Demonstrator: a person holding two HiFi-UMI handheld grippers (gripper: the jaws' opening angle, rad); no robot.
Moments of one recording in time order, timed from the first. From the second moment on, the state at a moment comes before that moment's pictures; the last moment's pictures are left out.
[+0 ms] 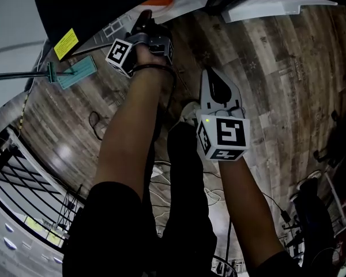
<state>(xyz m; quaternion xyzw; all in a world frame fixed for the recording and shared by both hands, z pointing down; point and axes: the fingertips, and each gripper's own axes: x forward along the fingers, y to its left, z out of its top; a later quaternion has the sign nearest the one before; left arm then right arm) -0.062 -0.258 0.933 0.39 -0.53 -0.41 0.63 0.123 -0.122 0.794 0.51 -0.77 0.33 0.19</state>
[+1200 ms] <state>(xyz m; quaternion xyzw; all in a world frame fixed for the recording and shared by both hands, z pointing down) -0.099 -0.234 0.946 0.37 -0.73 -0.12 0.56 0.152 -0.131 0.805 0.55 -0.72 0.38 0.17</state>
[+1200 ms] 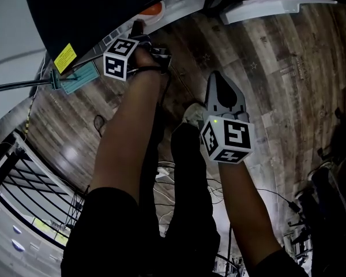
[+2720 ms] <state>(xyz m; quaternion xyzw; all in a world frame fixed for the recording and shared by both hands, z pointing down) 0.022 -0.182 0.239 0.83 -0.52 0.12 0.19 0.093 -0.170 0.243 0.58 -0.78 0.23 0.03</state>
